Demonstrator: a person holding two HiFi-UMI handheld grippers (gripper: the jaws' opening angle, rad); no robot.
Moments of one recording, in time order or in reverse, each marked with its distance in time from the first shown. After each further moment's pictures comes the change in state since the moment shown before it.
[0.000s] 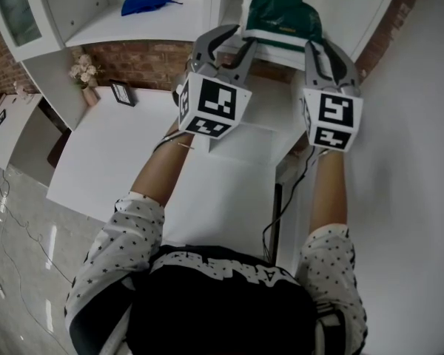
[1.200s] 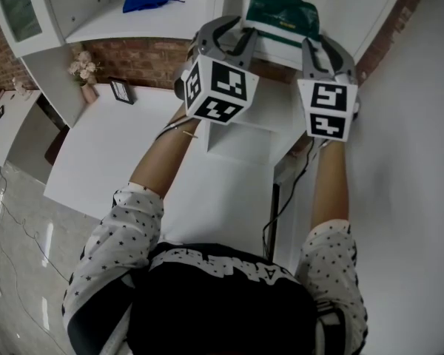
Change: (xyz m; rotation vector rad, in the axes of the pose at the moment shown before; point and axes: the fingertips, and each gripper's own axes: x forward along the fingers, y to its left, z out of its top) left arm 0.017 0.013 -0.006 0.023 0.089 0.043; right arm 0.016 0.006 -0.006 -0.111 0.097 0.024
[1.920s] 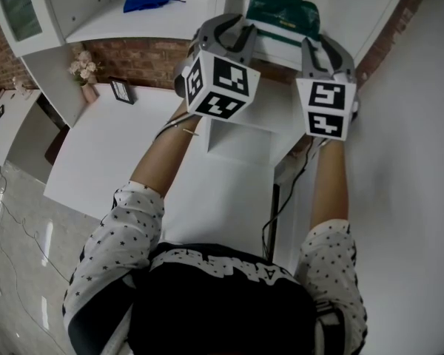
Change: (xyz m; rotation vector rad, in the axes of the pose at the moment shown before) left arm 0.005 0.003 0.000 0.006 0.016 0.006; right arm 0.004 0.001 -0.003 -0.014 0.007 -0.007
